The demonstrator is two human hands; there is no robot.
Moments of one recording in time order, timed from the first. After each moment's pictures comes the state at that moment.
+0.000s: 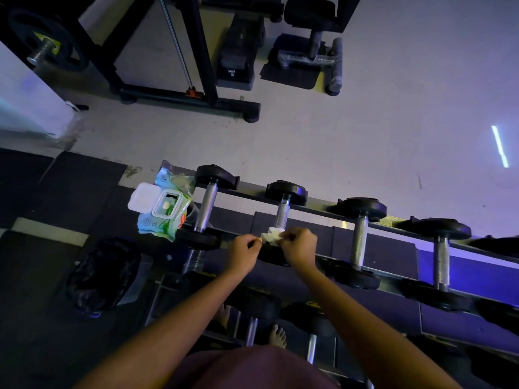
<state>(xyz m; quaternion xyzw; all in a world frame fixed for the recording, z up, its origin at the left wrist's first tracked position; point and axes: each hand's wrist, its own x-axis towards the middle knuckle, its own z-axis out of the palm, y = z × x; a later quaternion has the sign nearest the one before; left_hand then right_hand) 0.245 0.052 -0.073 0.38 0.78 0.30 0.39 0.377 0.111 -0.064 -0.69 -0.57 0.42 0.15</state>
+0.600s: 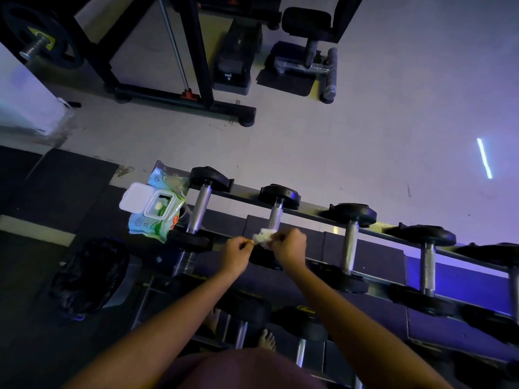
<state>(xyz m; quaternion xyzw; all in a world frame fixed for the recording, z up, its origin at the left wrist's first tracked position) 0.248 0.055 -0.075 0.33 0.78 0.32 0.42 0.371 0.119 -0.060 -0.70 -0.56 0.42 0.13</state>
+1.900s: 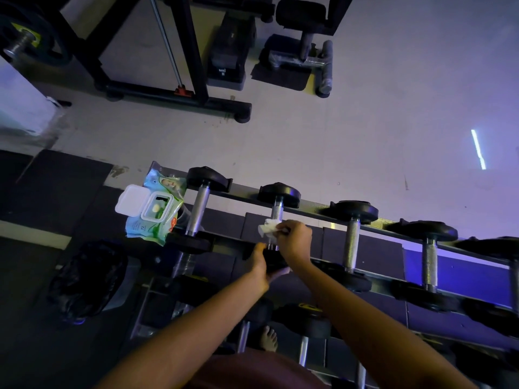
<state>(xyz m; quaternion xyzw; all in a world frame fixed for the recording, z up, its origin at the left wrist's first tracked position) 0.305 0.070 -0.049 -0.19 0.59 0.42 0.66 0.371 0.128 -0.054 -0.69 -0.58 0.39 0.18</state>
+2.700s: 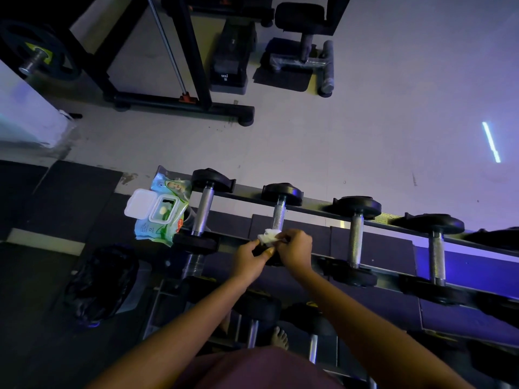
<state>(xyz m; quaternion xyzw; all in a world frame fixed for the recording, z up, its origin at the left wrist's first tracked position) 0.267 0.044 -0.039 0.33 0.76 0.29 0.48 0.376 0.104 -0.061 -0.68 -0.58 0.42 0.17</state>
